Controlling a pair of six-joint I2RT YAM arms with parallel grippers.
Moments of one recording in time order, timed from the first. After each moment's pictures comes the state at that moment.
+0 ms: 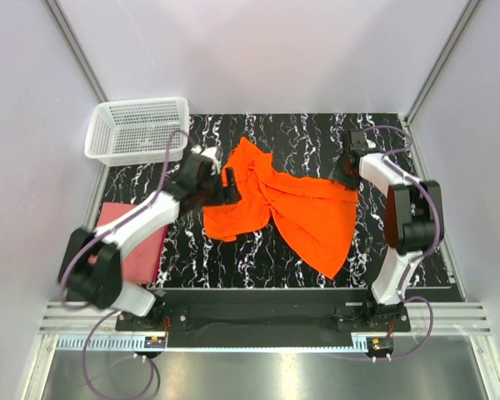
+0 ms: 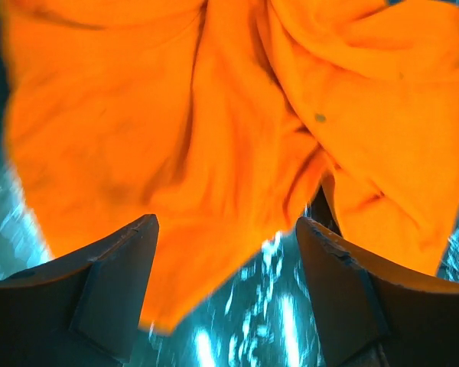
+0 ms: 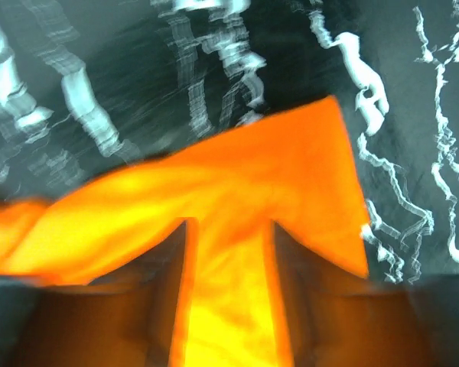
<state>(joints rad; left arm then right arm) -0.49 1.51 1.03 -0.31 0.10 -0.53 0.12 1.91 1.33 -0.52 0.18 0.59</state>
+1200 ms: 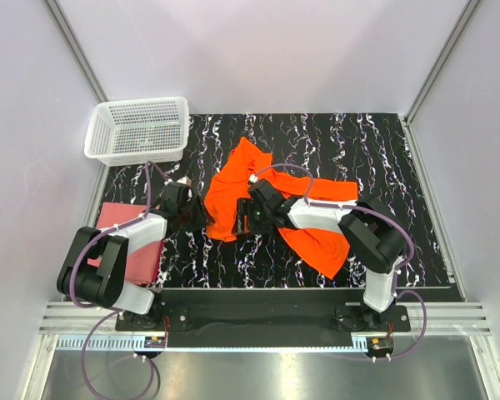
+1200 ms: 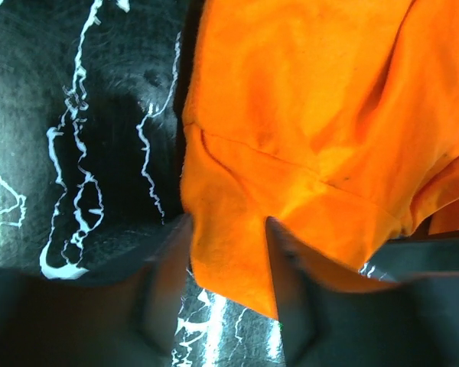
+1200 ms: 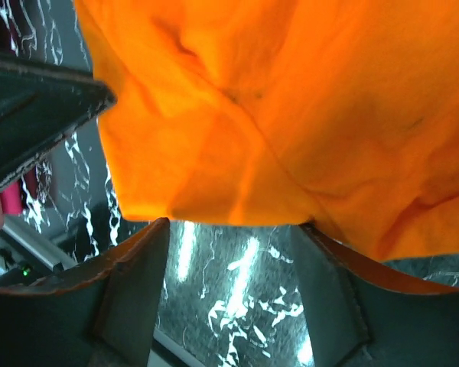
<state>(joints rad) -0.29 1.44 0.61 -0.05 0.16 -0.66 0.83 1.87 1.11 -0.11 -0.17 0.75</state>
